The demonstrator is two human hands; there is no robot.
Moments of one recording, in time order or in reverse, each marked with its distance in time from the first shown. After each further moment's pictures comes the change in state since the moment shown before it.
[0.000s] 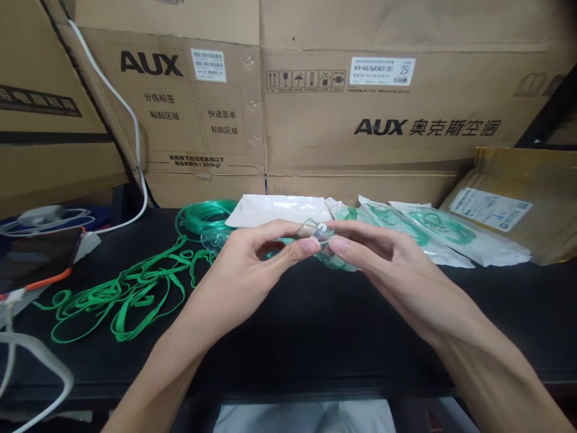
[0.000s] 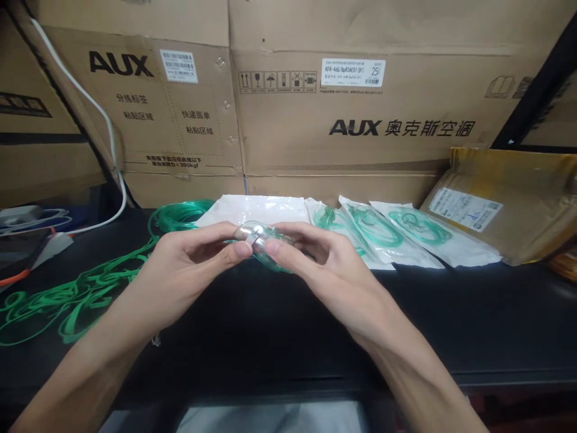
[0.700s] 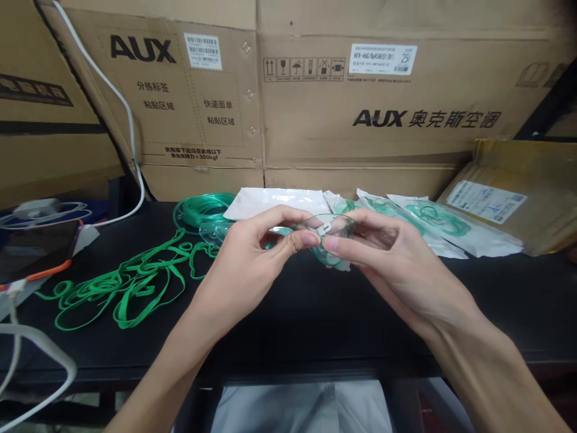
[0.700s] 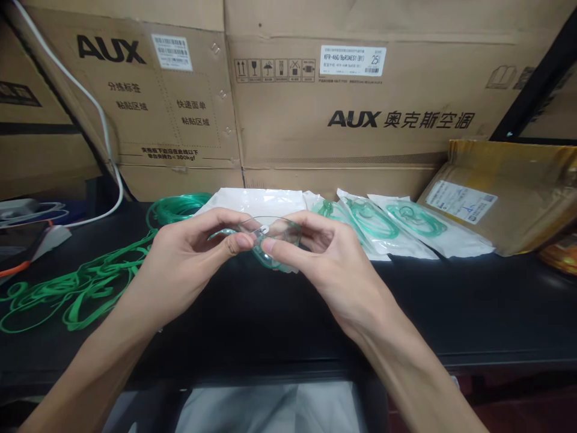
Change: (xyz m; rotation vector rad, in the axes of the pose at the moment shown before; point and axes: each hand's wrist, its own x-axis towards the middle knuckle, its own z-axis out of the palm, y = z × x) left_hand -0.001 0.000 0.007 0.052 0.133 0.032; right_hand -0.004 0.001 0.006 0.104 0.041 -0.077
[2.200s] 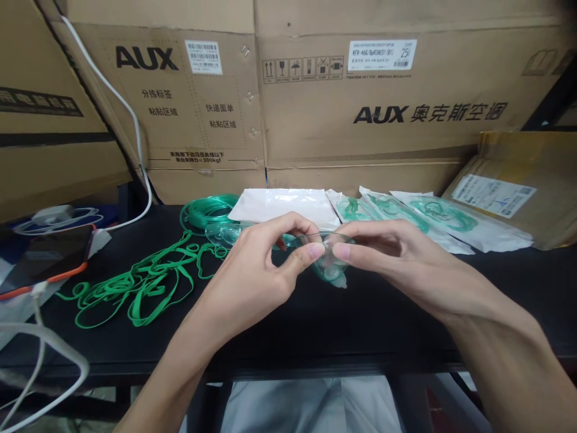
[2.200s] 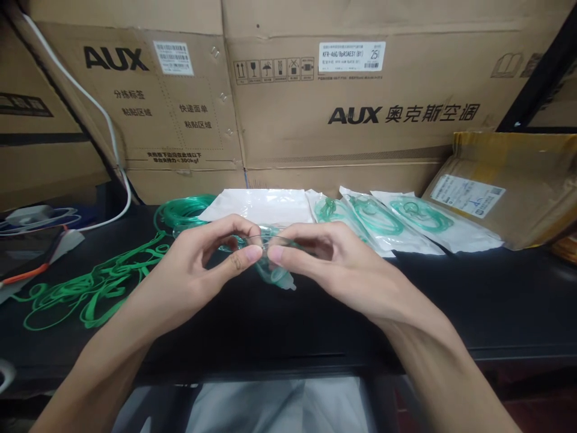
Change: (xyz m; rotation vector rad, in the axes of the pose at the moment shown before) left_hand -0.004 0.011 -0.003 0.150 -0.193 -0.043; right_hand -0.002 -0.012 -0.018 -0.330 -0.276 0.045
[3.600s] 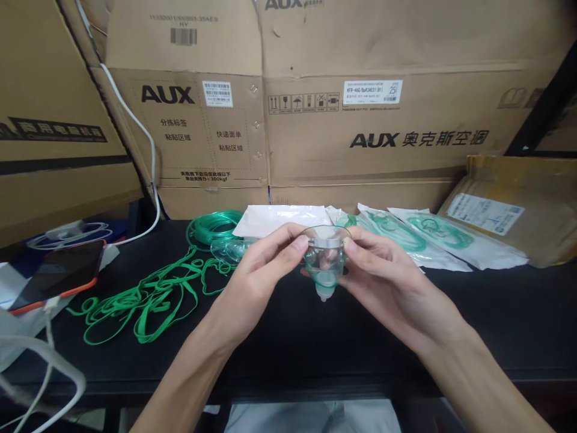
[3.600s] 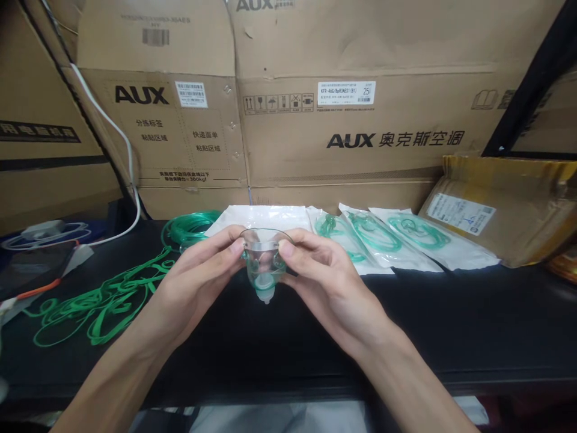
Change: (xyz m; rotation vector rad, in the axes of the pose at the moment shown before) left_hand 0.001 -0.002 0.003 -0.676 -0.040 -0.033; right_hand 0.008 0.007 0.025 0.738 0.044 -0.107
